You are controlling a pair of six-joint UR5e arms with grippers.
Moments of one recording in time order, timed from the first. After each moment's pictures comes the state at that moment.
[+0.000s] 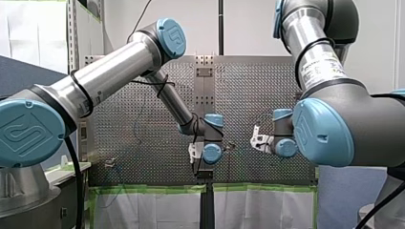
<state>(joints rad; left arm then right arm) -0.72 -2.49 -1.45 -2.41 -2.13 -1.66 1.82 -0.87 1.89 -0.94 1.44 1.78</state>
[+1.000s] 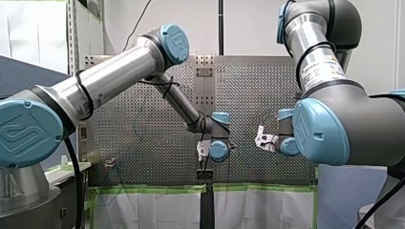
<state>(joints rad) -0.74 -2.55 -1.31 -2.52 -2.06 -1.67 1.77 -0.83 1.79 -0.87 1.39 1.78</state>
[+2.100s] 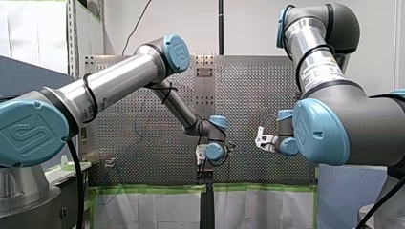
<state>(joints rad) -0.69 -2.59 -1.25 -2.60 -1.97 -1.70 1.77 -0.79 1.74 -0.85 1.39 1.76</state>
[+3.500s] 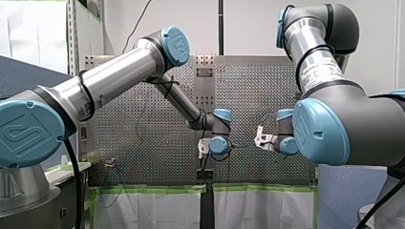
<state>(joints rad) -0.73 -2.55 -1.25 -2.65 -2.02 -1.66 1.77 -0.79 1.72 -0.84 1.37 1.77</state>
